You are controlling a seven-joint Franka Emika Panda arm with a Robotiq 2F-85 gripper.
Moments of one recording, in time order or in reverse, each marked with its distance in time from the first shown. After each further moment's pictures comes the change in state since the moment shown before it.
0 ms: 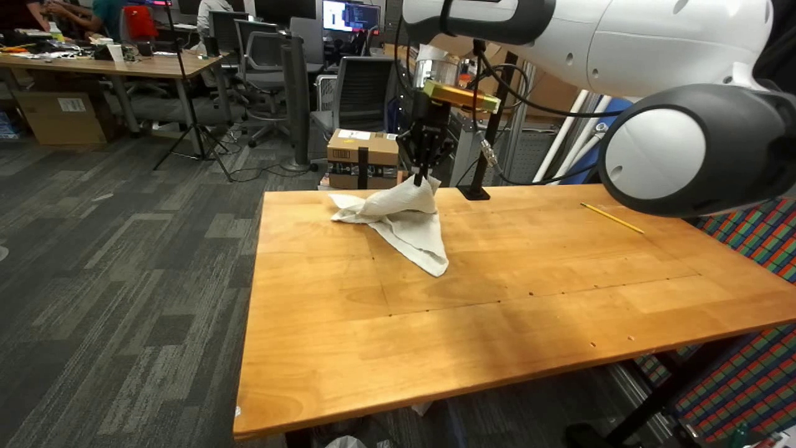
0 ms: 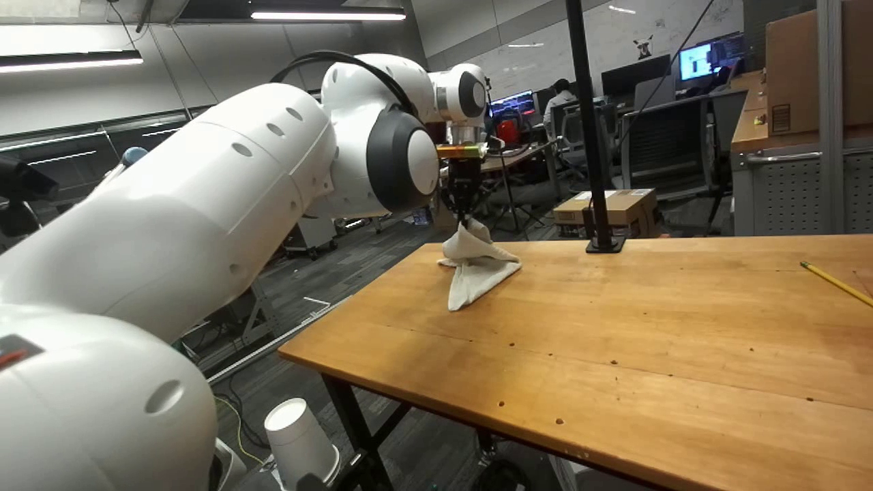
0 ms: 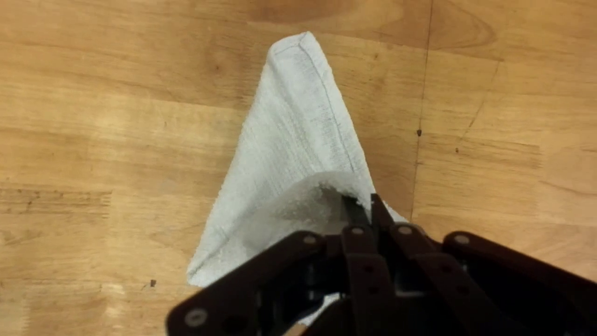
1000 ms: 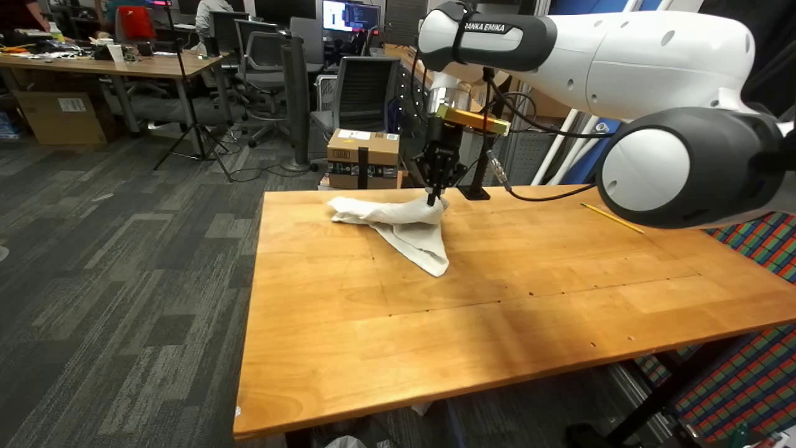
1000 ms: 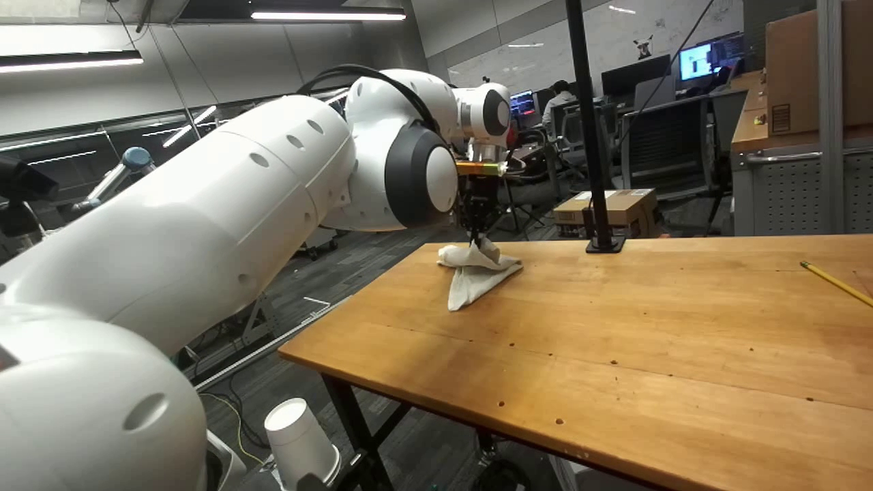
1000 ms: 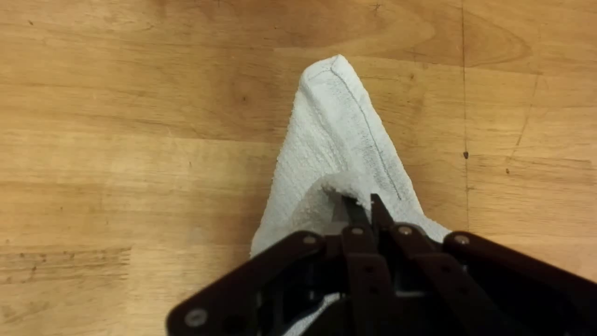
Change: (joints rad) arm -0.059 0.063 0.010 -0.001 0.025 -0.039 0.007
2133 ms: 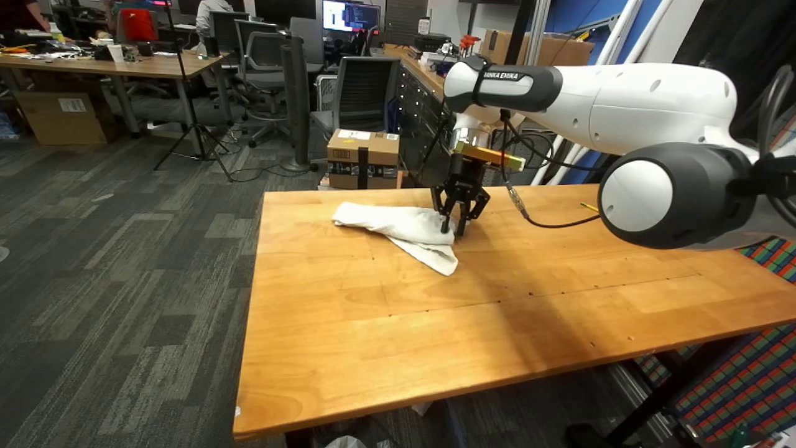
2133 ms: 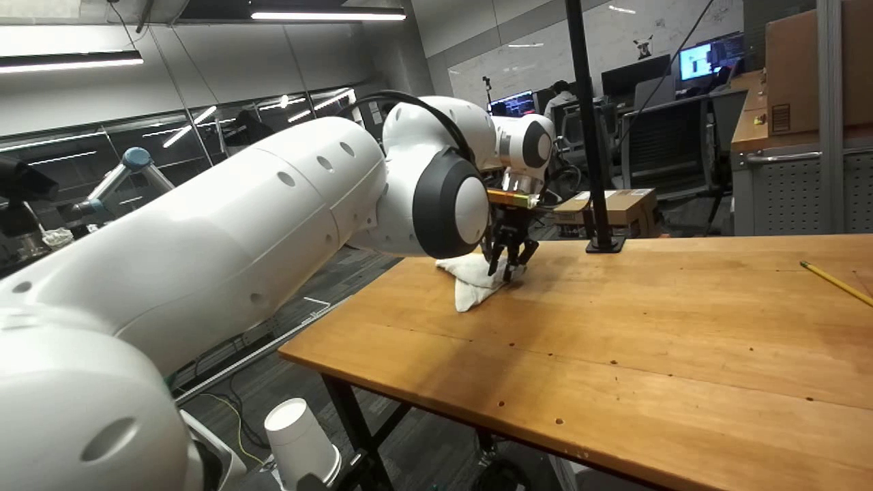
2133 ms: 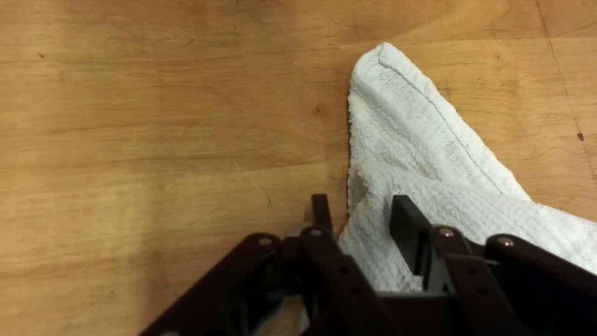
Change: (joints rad) arm -0.097 0.107 0.006 -0.001 0.038 -0.006 0.061
